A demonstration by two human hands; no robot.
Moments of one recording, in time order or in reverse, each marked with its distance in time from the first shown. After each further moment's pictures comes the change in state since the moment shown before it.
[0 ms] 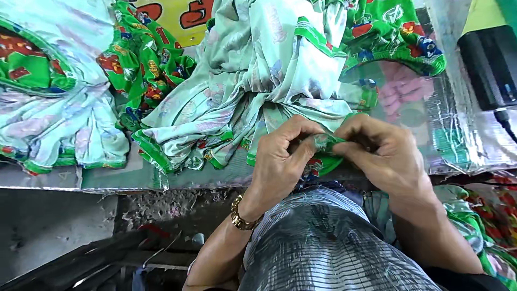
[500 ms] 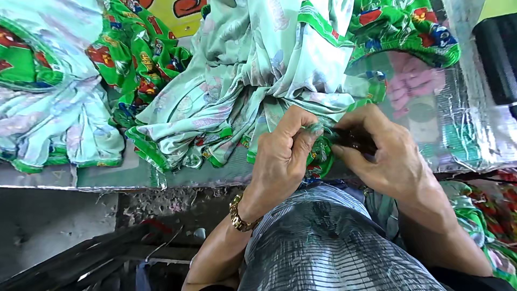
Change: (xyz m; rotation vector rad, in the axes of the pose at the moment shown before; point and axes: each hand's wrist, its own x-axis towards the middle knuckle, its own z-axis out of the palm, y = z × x) left_hand 0.000 -0.002 -0.003 0.158 0.007 0.021; right_hand -0.002 -0.001 0.002 -0.427 -0.036 -0.035
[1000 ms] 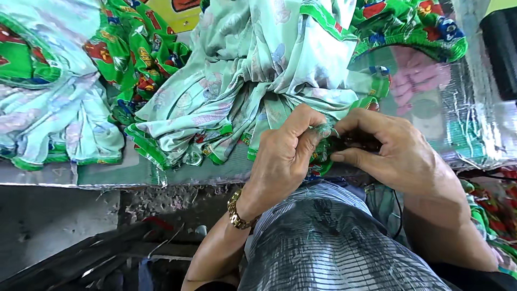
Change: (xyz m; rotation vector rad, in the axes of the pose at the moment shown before) left_hand 0.002 0.003 -0.004 0.053 -0.056 0.075; right_hand 0.006 0.003 -0.010 0.213 -0.137 -0.006
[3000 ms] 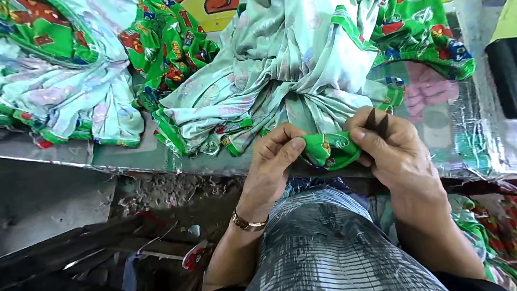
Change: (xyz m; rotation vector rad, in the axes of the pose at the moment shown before) left_hand -0.044 -0.017 -0.013 -0.882 0.178 -0.255; right_hand 0.010 0.000 0.027 0.535 0.049 0.028
